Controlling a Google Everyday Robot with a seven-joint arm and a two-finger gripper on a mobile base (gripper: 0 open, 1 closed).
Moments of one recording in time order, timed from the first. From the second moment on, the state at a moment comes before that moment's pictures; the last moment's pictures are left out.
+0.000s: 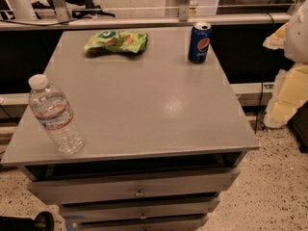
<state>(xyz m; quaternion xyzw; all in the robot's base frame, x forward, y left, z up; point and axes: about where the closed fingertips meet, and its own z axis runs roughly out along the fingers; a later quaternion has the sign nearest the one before) 0.438 -0.217 0.977 -0.60 0.78 -0.04 0.16</state>
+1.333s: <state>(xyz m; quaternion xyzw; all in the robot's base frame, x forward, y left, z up) 0.613 -0.081 0.976 -0.63 0.70 0.01 0.34</state>
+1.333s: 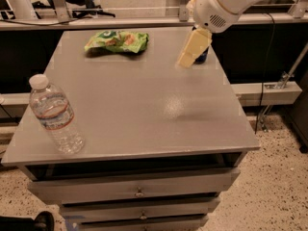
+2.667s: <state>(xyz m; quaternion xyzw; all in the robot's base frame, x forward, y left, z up) 0.739 0.010 0.935 -0.54 0.71 0.06 0.44</state>
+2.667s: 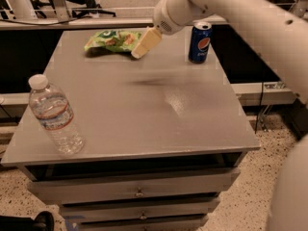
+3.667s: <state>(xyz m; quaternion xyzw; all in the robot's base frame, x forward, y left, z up) 0.827 0.092 0.885 -0.51 0.71 0.14 0.46</state>
